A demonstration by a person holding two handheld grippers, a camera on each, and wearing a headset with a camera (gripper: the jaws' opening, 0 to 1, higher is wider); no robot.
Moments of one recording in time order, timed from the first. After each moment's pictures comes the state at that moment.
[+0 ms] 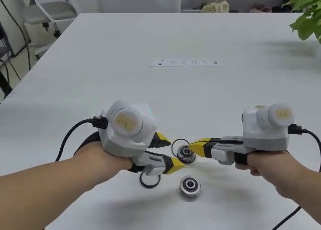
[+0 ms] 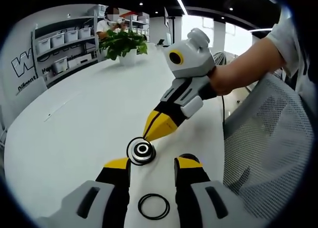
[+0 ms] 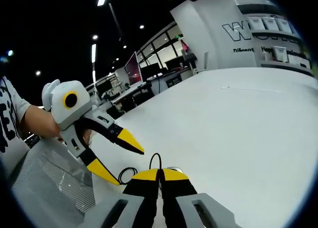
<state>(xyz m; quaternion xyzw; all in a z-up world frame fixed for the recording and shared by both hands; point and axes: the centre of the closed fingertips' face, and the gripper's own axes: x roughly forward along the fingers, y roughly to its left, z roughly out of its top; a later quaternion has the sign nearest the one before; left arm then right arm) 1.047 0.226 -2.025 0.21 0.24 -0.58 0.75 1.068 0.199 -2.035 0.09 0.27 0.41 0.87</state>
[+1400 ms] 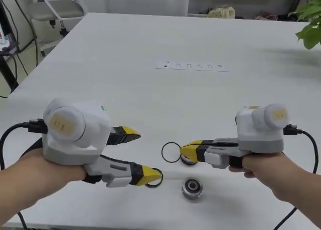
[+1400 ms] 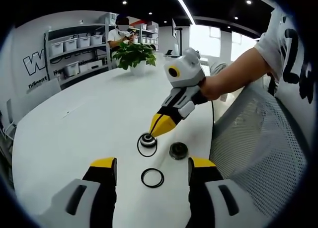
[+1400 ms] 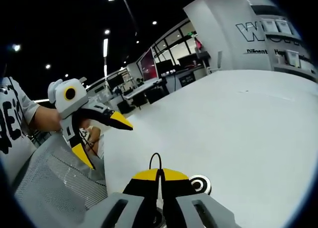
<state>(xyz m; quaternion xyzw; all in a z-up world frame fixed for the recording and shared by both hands) 1.027 0.296 -1.985 0.18 0.22 -0.56 0.78 1.048 0.237 -2.016 0.07 0.28 0.46 0.84</state>
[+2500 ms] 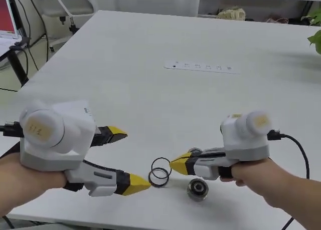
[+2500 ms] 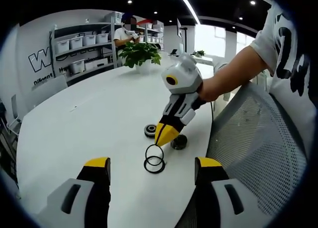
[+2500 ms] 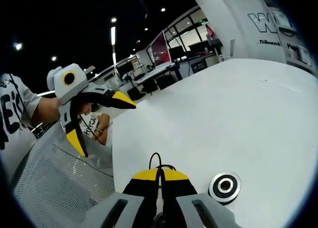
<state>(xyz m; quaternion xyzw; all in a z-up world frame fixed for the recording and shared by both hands) 1.018 0.324 -1.981 0.17 0.23 -0.54 0.79 1.034 0.273 -2.041 0.05 0.32 0.50 0.80</state>
